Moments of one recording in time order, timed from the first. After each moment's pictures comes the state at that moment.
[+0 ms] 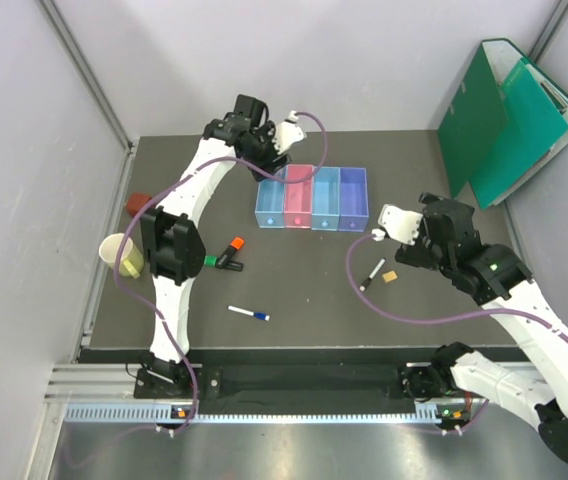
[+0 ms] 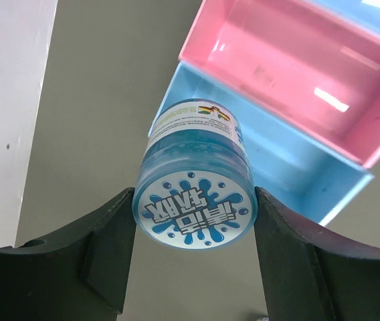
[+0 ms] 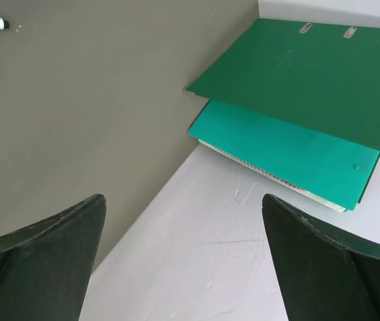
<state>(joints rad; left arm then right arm) -0.37 2.18 2.23 -0.92 0.20 0.78 0.53 0.89 1.07 -0.87 0.44 -0.94</state>
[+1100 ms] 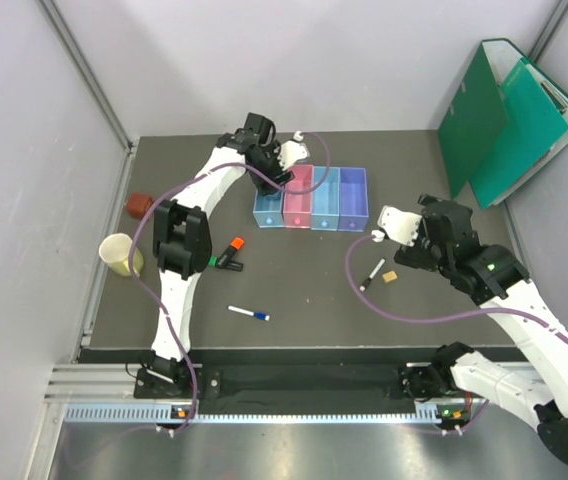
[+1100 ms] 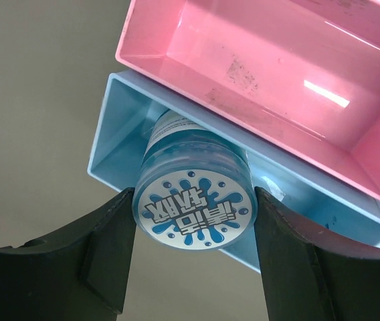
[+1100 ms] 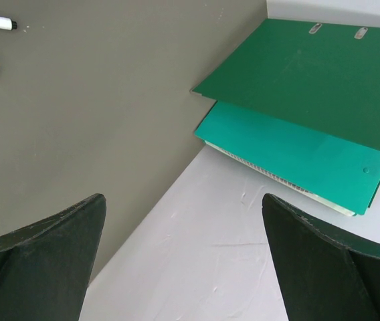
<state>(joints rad) -0.37 2.28 2.14 -0.84 0.22 0.81 0.52 0.89 1.04 -0.85 0.42 -0.94</state>
